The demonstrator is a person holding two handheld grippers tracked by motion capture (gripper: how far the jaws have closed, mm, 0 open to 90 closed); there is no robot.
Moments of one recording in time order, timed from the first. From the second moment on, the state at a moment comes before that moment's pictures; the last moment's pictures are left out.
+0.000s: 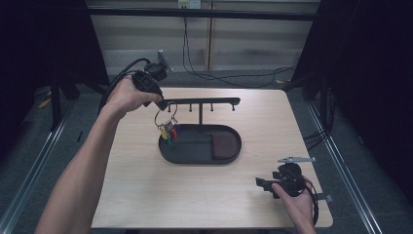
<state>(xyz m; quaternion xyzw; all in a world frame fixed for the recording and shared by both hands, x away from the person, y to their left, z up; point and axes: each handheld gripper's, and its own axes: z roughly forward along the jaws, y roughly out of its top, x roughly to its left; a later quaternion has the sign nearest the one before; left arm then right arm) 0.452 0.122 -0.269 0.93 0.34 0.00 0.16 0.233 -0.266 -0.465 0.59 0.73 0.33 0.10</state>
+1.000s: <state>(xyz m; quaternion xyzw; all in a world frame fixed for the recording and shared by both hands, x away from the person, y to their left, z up) 0.462 0.113 -0.287 0.93 0.36 0.04 0.11 0.232 -0.266 -0.464 0.58 0.74 0.33 0.10</state>
